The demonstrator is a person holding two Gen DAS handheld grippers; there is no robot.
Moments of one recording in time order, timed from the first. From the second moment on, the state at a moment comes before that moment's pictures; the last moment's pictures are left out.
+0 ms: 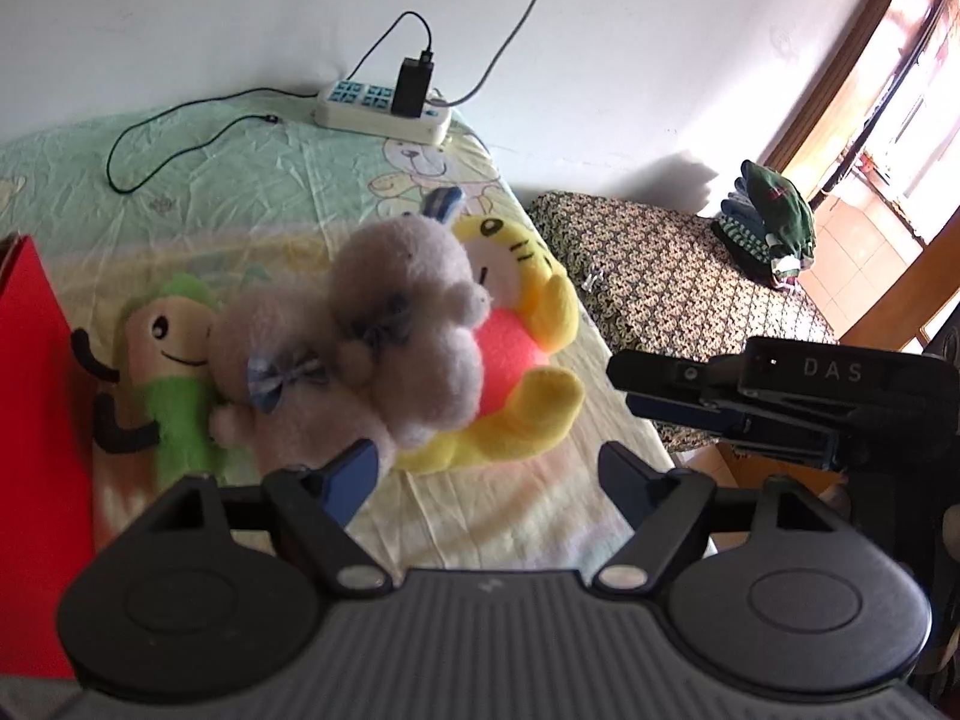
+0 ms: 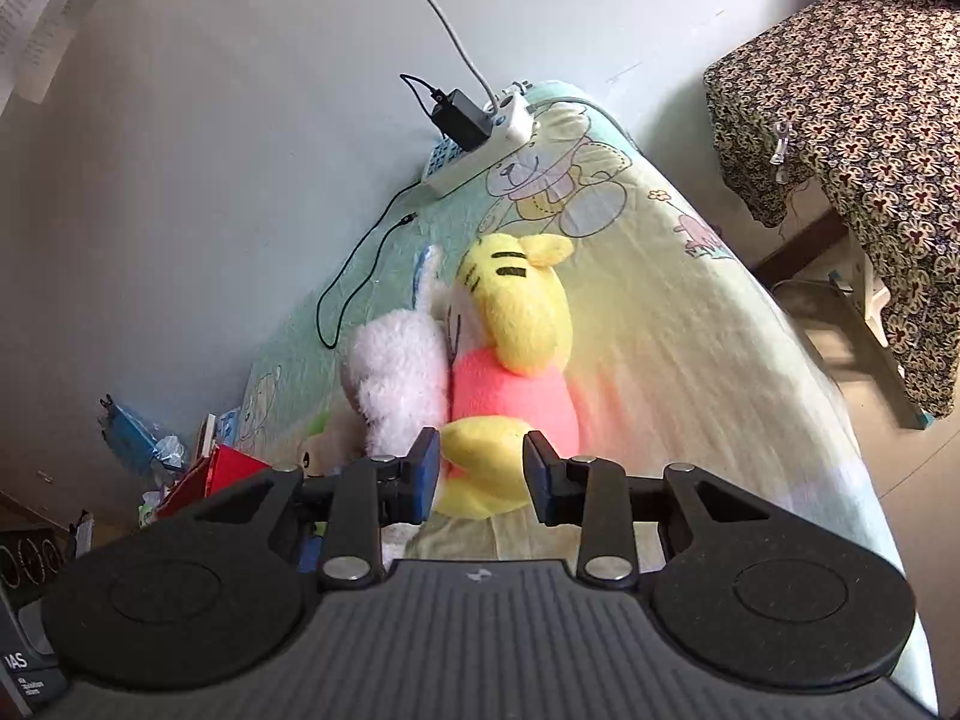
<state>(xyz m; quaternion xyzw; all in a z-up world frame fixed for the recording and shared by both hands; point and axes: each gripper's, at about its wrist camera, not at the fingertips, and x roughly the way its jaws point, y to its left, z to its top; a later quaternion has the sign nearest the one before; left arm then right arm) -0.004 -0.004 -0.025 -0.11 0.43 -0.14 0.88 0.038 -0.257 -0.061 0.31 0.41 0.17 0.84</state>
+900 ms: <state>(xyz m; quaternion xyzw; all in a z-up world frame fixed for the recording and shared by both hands) 0.068 0.005 -0.066 -0.13 0.46 -0.13 0.87 0.121 -0.188 -0.083 0.26 0.45 0.25 0.82</state>
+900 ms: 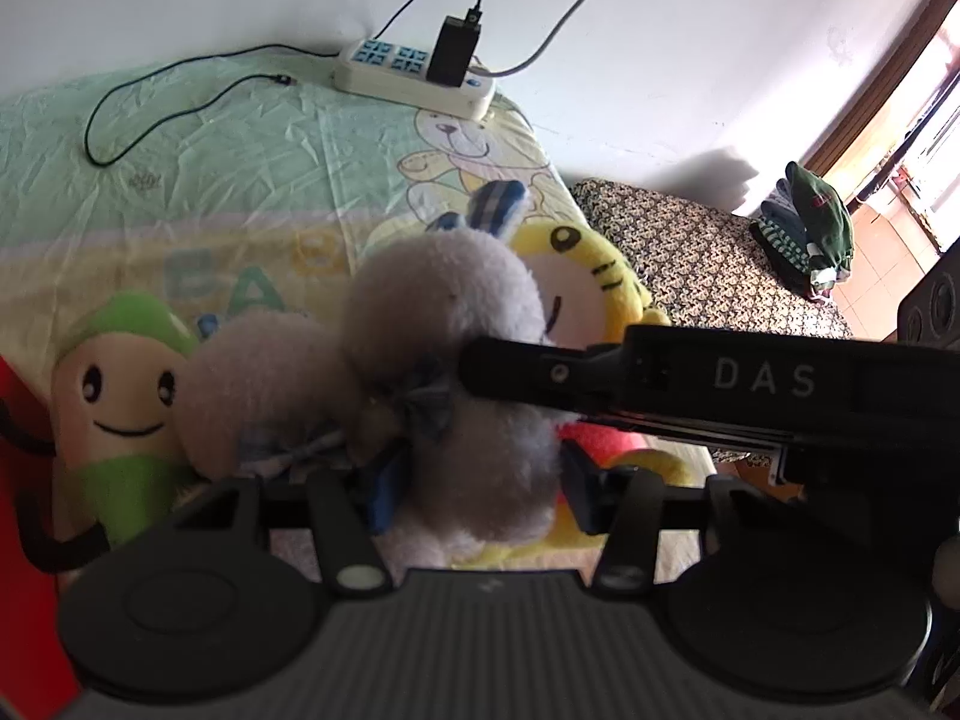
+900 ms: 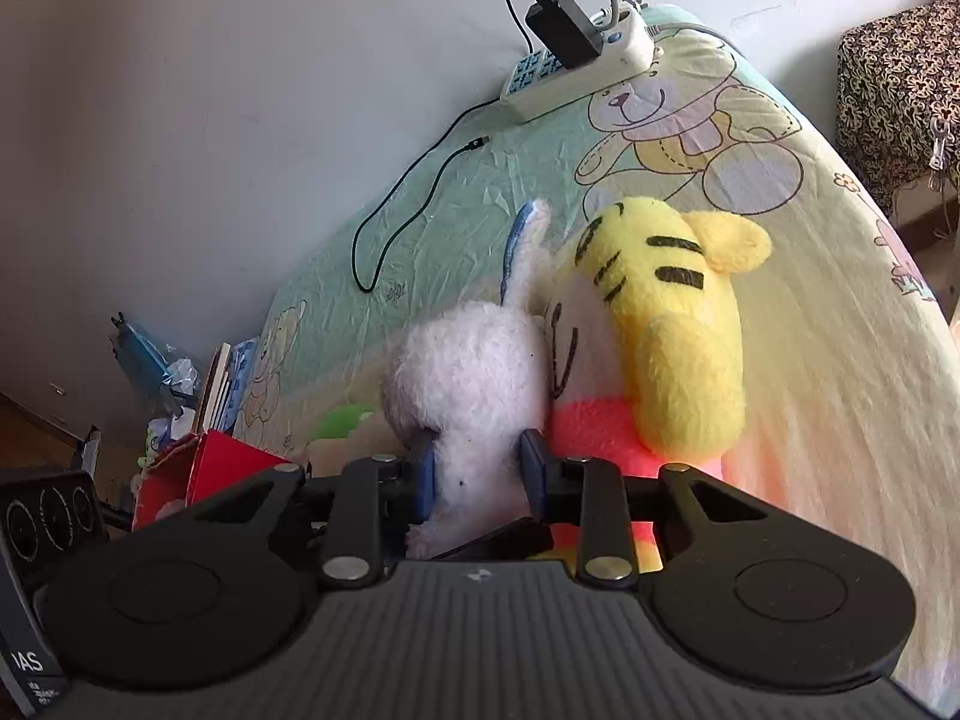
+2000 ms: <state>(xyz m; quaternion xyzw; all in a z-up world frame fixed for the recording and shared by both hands) -0.079 0.075 0.029 -0.12 0.32 -0.13 0.93 0.015 -0.135 -0.010 0.24 0.33 0.34 0.85</state>
